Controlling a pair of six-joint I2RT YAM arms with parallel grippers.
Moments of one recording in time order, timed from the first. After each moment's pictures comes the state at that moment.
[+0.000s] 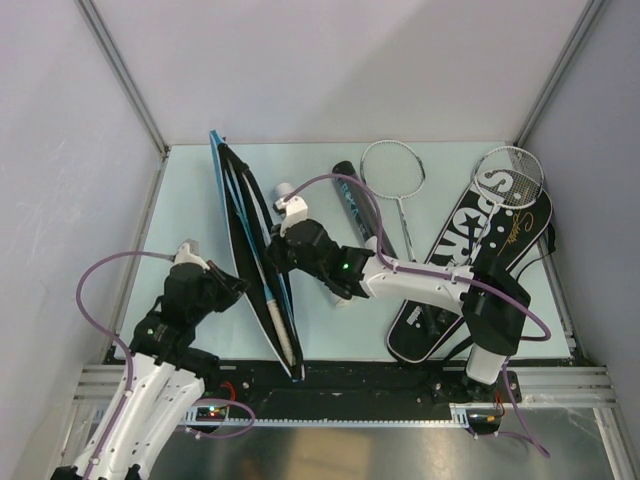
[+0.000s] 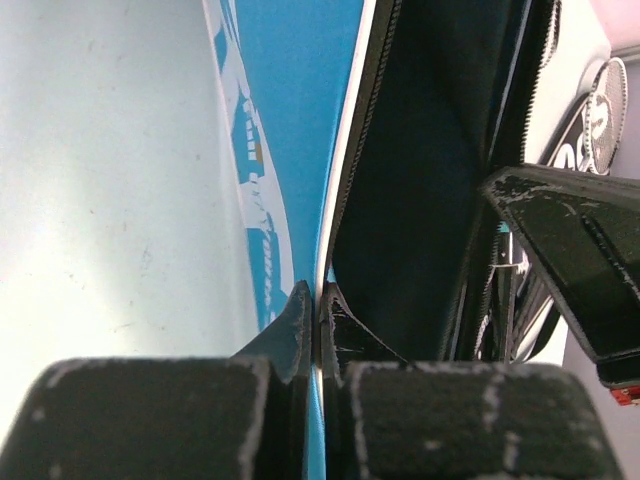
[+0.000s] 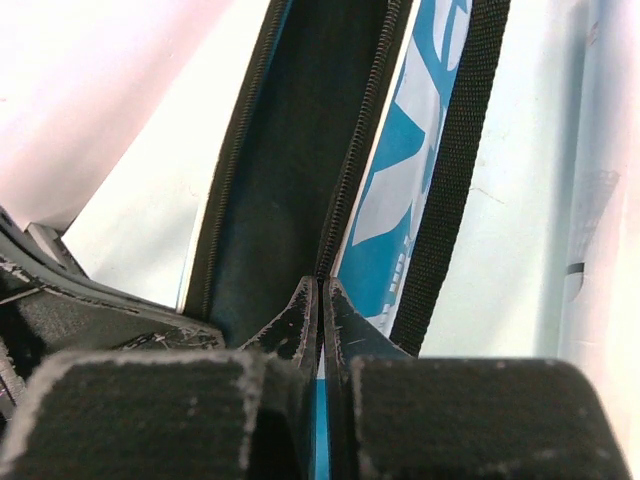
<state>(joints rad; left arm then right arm) -0.29 0.45 0.54 -0.68 0.00 -0.87 1.11 1.75 1.32 0.08 0.23 0.48</state>
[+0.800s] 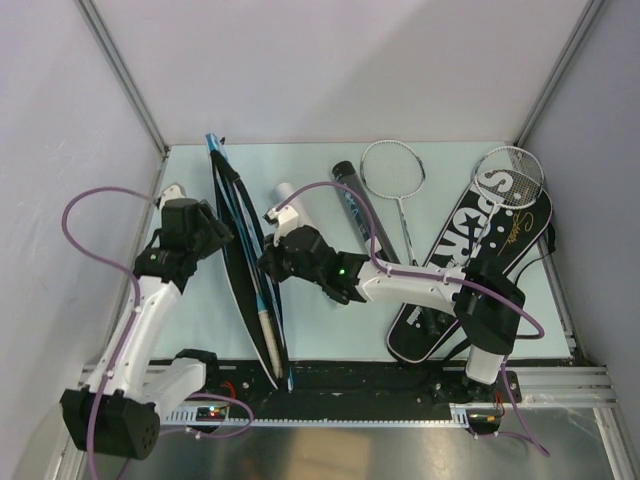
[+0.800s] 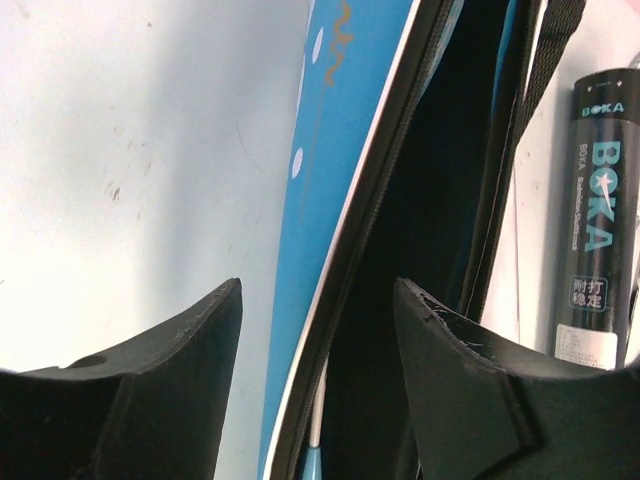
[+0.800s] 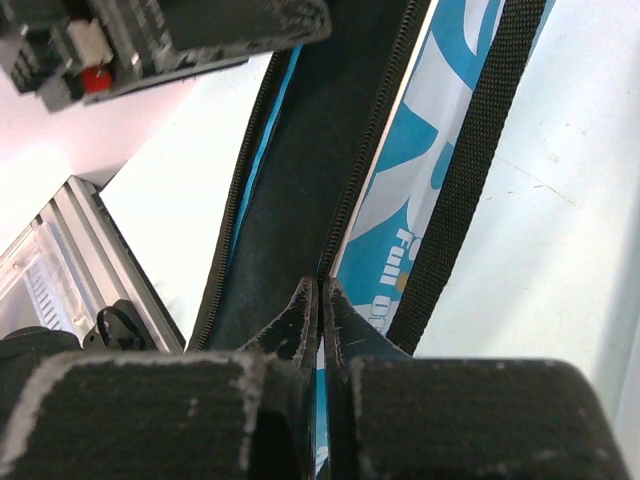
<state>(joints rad) -0.12 0.94 0.89 -0.61 -0.18 -0.64 1.13 1.77 1.29 0.15 0.12 0.46</state>
